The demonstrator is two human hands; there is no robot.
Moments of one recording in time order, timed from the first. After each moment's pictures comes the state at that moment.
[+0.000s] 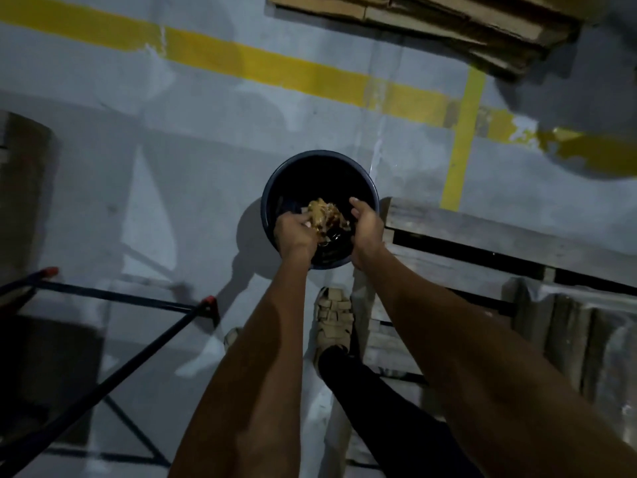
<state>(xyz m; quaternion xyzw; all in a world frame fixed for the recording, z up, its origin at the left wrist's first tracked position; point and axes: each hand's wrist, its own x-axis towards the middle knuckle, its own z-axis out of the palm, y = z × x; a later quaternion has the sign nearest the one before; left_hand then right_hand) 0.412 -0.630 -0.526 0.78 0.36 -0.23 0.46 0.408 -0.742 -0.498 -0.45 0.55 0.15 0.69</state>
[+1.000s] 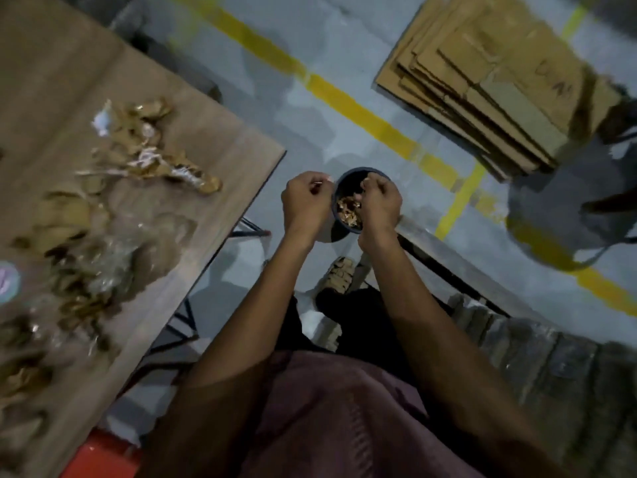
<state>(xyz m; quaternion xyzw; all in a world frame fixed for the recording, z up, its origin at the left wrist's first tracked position) 0.255 -0.512 -0.064 0.73 0.36 -0.02 0.58 0.290 -0.618 -0.082 -0.71 0.33 0.12 0.60</state>
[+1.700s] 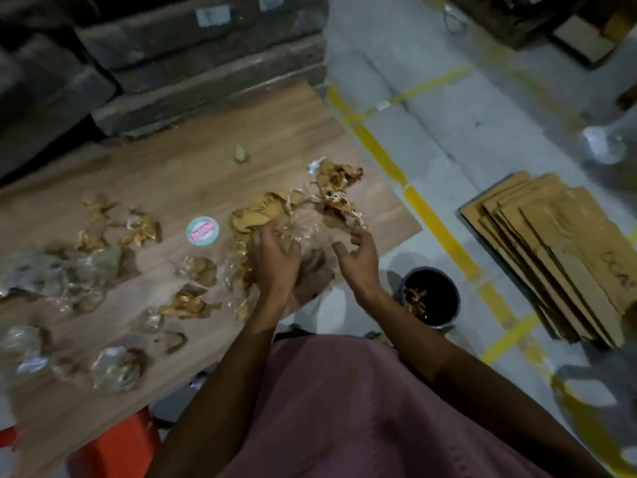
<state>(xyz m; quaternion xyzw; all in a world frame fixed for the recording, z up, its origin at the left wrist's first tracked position) 0.031 -0.294 0.013 0.72 0.51 0.22 0.42 0.132 -0.408 0.007 -0.83 -0.08 0.25 0.49</state>
